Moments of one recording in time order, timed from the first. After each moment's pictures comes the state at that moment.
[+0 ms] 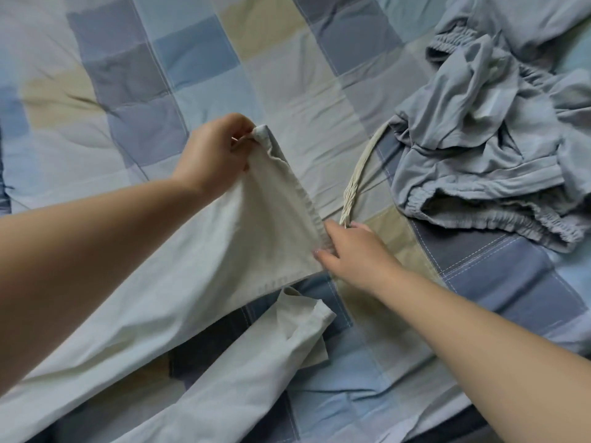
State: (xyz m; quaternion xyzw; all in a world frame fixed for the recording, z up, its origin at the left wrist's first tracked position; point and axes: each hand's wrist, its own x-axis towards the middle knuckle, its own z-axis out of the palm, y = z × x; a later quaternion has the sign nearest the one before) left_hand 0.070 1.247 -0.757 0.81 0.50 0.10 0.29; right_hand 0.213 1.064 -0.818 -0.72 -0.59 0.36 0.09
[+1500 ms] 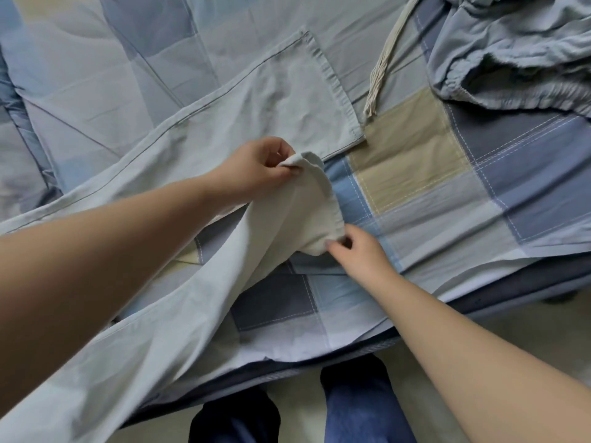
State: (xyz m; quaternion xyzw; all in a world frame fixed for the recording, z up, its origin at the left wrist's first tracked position) left_hand 0.009 1.122 -0.788 0.66 0.50 -0.06 0.56; right_hand 0.119 0.935 -0.863 -0.75 -0.27 0.56 0.23
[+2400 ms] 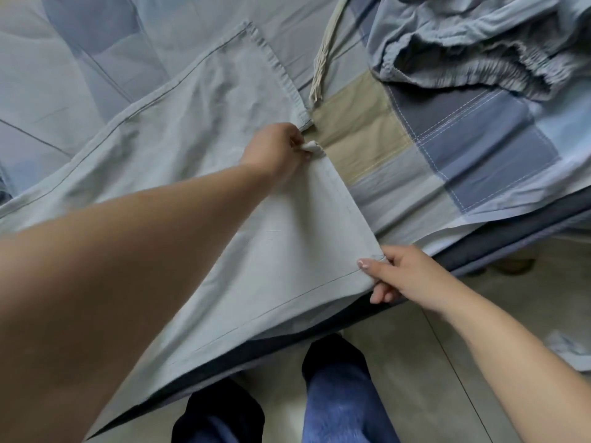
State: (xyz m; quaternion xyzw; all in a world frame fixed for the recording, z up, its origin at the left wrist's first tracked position) left_hand 0.092 1.071 -0.823 0.77 0.52 -0.10 0.34; right_hand 0.198 0.833 -0.811 -0.69 -0.22 0.66 0.22
